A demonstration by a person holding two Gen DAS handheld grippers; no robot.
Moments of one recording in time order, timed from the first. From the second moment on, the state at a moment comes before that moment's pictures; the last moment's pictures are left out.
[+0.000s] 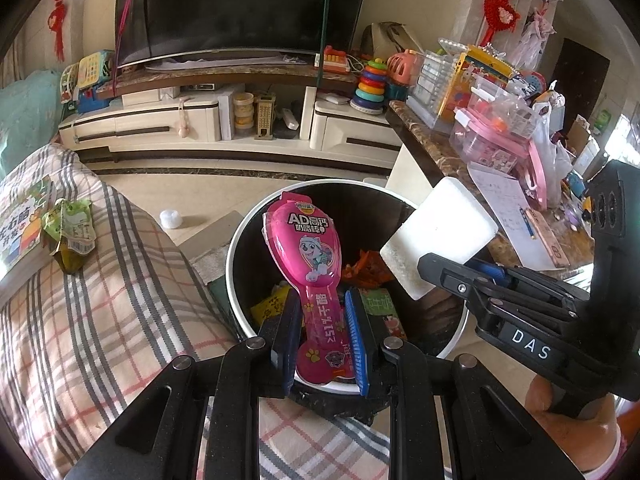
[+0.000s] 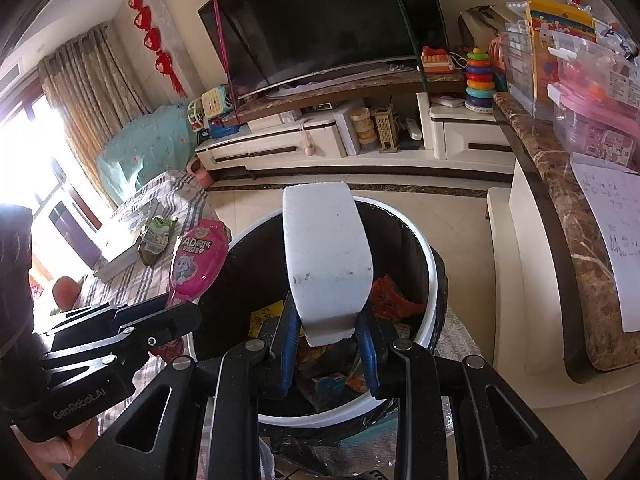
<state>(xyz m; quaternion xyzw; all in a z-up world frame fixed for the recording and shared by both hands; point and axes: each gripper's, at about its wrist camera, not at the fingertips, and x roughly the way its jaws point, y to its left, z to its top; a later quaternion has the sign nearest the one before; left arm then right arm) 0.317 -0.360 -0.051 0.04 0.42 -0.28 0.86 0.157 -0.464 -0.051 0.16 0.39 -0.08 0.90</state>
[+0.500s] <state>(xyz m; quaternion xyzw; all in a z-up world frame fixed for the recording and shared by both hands) 0.322 -0.366 -0.054 0.04 0.42 -0.28 0.86 0.161 -0.466 -0.049 0.15 0.40 -0.08 0.90</state>
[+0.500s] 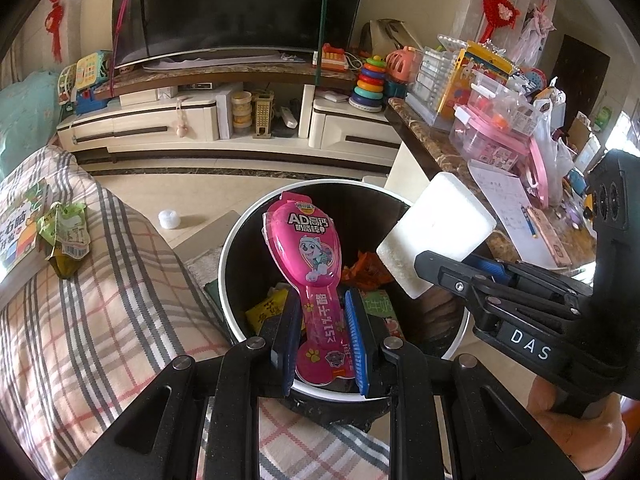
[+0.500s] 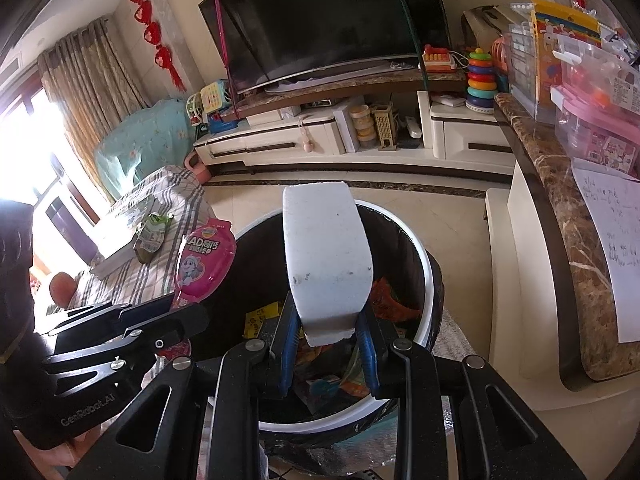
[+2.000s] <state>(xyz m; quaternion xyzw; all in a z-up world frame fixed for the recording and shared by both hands) 0.160 -0.185 -0.055 -0.06 0.37 -0.21 0.90 0.060 -0.371 -0.036 0.18 0.33 -0.05 0.92</state>
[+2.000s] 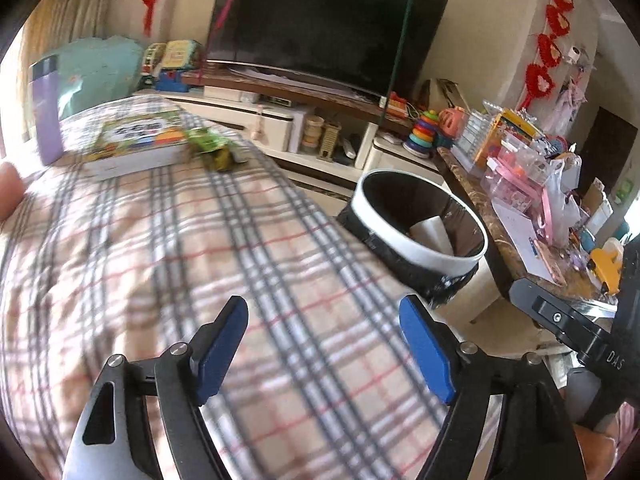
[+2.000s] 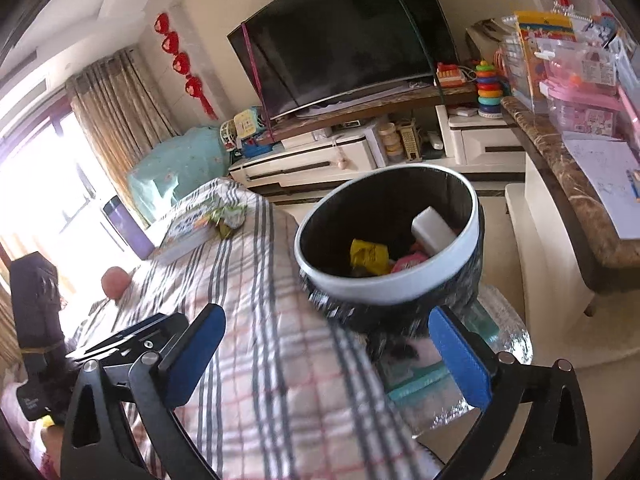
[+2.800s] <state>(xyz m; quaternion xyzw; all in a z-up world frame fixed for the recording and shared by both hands) -0.011 -0.133 -0.017 -0.03 0.20 -0.13 0.97 -0.040 -0.274 0.009 0.02 0.17 -0.14 0.98</state>
